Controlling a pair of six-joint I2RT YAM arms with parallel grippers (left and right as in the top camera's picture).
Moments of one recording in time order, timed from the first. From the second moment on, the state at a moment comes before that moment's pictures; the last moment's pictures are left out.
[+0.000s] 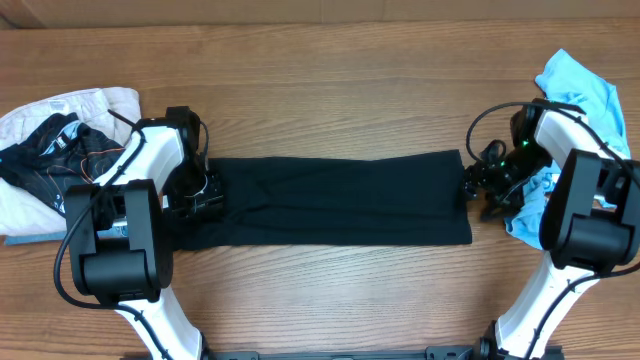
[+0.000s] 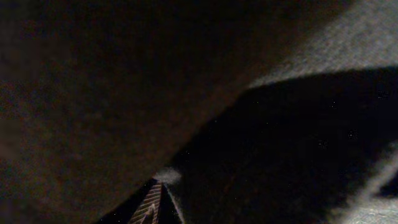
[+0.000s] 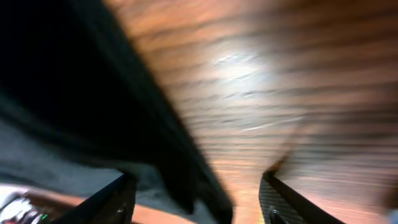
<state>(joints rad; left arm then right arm) 0.06 1.99 1.28 -1.05 0.04 -0.25 -0.23 2.13 1.42 -1.29 -0.34 -0.01</state>
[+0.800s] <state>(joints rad) 0.06 1.99 1.28 -1.06 0.03 -0.25 -0.15 2.10 1.38 -1.12 -0.48 -0.06</state>
